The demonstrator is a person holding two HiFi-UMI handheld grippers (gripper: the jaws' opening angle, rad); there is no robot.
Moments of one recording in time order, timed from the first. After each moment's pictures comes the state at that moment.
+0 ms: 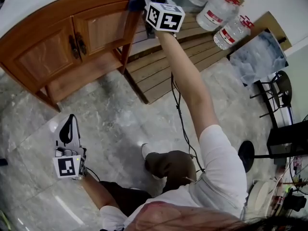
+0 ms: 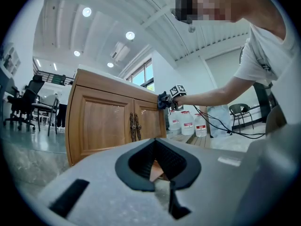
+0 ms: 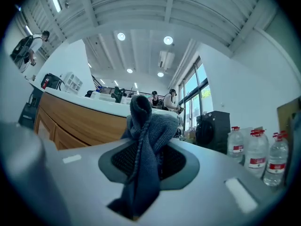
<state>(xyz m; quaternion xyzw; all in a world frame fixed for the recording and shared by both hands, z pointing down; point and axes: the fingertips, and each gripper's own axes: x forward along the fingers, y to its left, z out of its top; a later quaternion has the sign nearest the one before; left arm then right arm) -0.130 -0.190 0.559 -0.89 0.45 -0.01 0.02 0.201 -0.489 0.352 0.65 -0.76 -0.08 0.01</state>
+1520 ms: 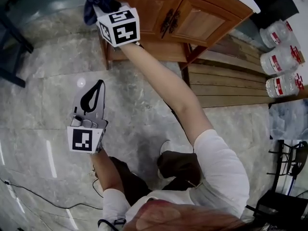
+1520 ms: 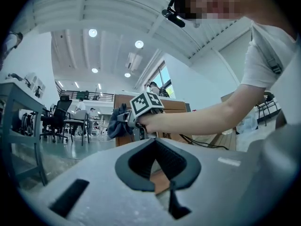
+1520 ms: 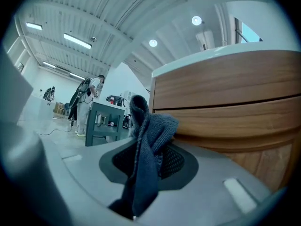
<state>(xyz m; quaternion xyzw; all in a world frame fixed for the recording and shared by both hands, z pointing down) -0.240 -0.147 0.524 -0.81 0.59 0.01 0.05 -0.323 -0.385 0.451 0.32 -0.95 -0.04 0.02</state>
